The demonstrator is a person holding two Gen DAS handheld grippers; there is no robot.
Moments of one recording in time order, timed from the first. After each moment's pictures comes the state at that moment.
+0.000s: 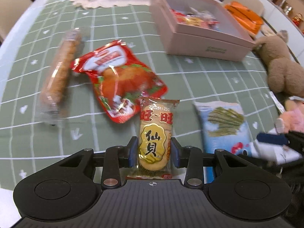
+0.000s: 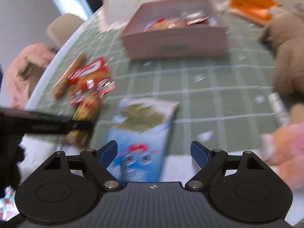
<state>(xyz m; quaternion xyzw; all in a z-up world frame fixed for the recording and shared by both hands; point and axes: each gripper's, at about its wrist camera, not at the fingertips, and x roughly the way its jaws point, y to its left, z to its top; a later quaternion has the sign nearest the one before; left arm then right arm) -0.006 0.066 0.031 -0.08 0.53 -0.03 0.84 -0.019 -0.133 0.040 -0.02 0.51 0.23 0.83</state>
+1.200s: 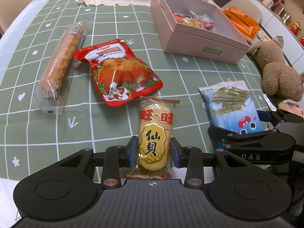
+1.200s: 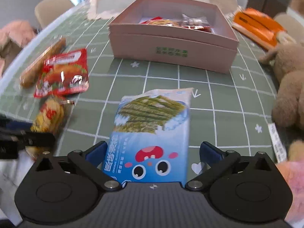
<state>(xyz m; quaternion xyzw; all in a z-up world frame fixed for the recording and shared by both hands) -0.020 0.067 0.031 -0.11 0.52 -0.04 0.84 0.018 -0.115 0.015 -0.10 0.48 0.16 0.86</state>
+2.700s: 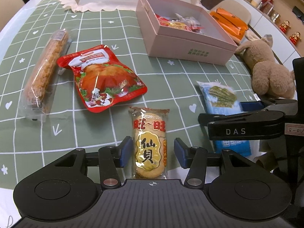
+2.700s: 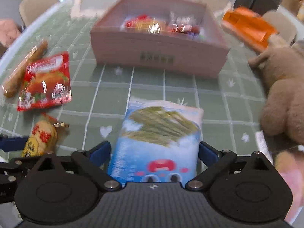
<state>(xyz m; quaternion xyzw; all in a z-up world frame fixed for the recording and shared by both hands) -0.018 0.058 0.031 -0.10 0.50 -0.07 0.85 0.043 -0.109 0.023 -0.11 0.51 0.11 0.84</state>
